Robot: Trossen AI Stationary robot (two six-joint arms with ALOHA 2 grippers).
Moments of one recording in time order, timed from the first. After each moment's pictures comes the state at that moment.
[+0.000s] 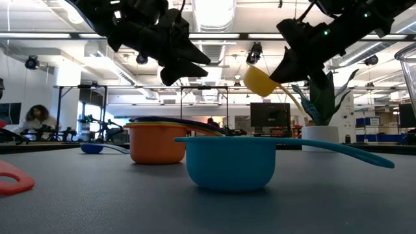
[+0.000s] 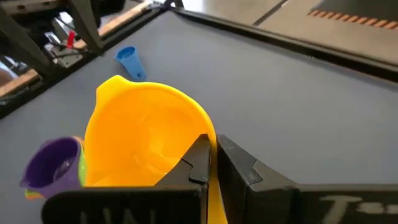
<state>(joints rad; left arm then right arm) 0.25 1.45 0.85 0.19 0.25 -0.21 0.01 1.13 0.58 0.04 0.47 0.59</state>
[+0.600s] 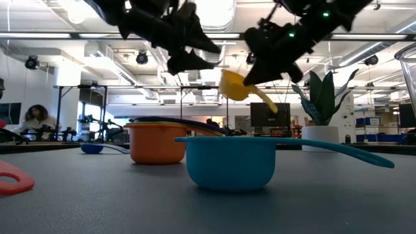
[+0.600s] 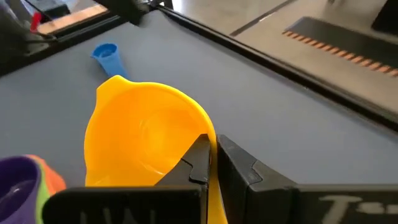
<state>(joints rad) 0.25 1.49 1.00 0.09 0.14 -0.22 0.00 1.40 0.80 0.03 0.57 0.47</state>
